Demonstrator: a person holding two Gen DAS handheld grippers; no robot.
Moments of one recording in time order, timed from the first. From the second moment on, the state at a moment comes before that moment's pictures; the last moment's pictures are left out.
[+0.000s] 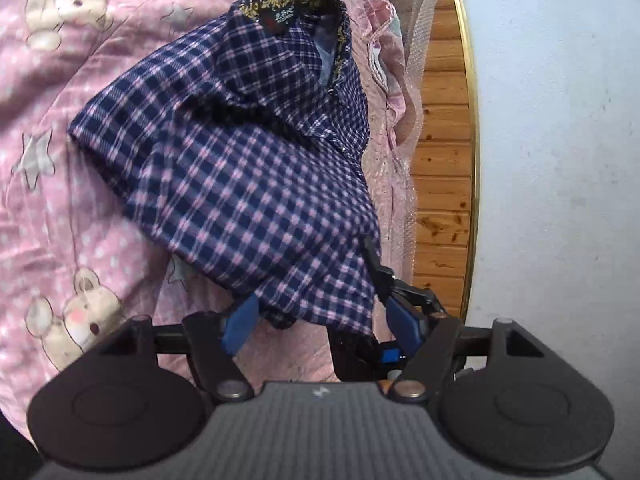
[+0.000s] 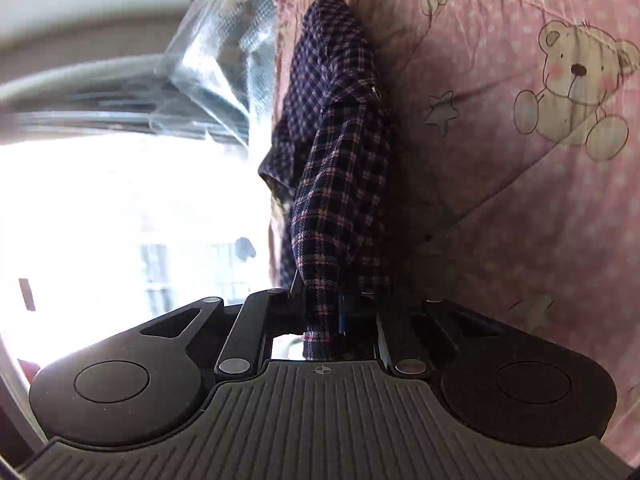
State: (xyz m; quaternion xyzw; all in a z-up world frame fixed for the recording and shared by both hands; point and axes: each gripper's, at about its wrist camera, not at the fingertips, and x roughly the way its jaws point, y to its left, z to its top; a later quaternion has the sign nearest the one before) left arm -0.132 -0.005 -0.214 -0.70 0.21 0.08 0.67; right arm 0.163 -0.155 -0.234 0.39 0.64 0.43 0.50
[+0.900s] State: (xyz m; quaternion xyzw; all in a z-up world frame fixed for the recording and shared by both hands) left arm -0.072 -0.014 -0.273 -0.79 0.05 0.17 0.59; right arm 0.156 -0.178 -0.239 0.44 0.72 0.28 0.45
